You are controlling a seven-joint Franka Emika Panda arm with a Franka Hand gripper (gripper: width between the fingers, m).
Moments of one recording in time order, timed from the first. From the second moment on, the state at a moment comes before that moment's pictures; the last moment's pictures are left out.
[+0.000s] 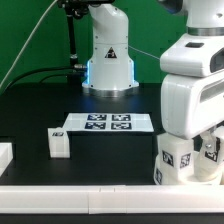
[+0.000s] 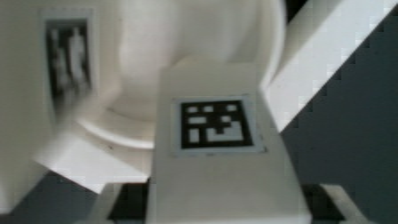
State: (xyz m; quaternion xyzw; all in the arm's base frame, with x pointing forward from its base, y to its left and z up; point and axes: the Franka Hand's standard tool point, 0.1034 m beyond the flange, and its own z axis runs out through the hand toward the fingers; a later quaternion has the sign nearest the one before) arm 0.635 0.124 0.077 -0.96 -0.28 0.00 0.06
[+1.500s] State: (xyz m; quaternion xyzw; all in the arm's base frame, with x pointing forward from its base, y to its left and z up) arm 0.643 0.098 0.075 -0.92 0.39 -0.02 0.09
